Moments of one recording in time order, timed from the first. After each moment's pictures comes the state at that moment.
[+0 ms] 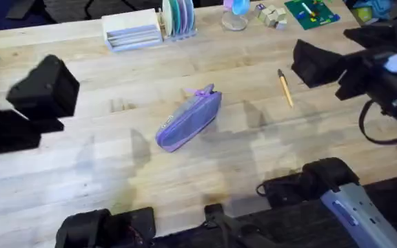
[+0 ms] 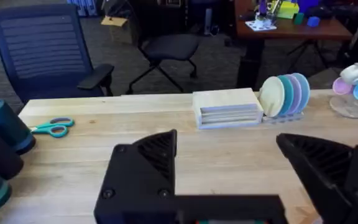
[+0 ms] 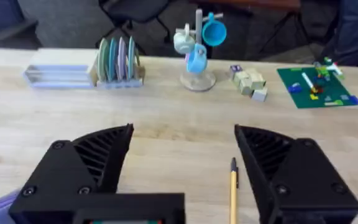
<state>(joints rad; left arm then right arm) -0.01 0.38 0.80 -0.57 0.01 0.00 0.00 0.36 0.73 -0.59 -0.05 0.00</state>
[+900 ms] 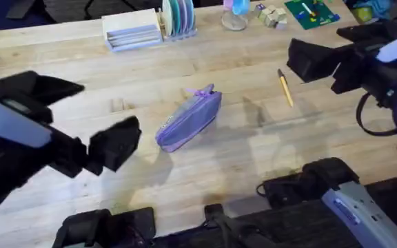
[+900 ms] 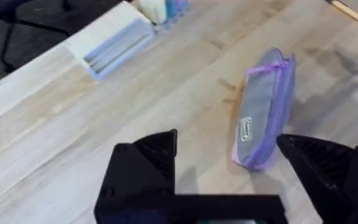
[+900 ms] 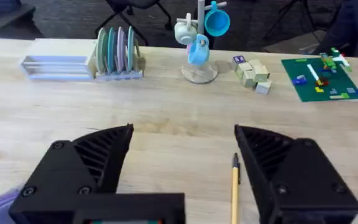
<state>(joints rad) -0.01 0.60 0.91 -0.96 0.48 0.47 0.00 0.44 0.75 -0.59 -0.06 0.00</state>
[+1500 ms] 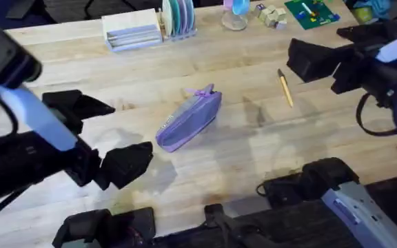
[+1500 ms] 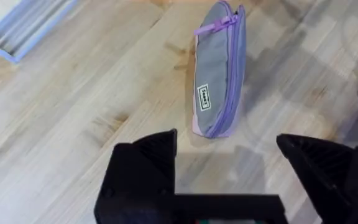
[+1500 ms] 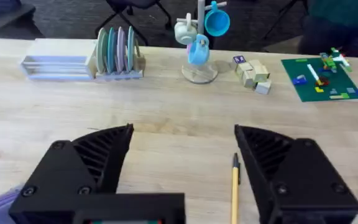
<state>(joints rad) -0.01 0.72 0.91 -1.15 0.61 0.66 0.00 0.44 0.75 -0.59 -0.06 0.00</state>
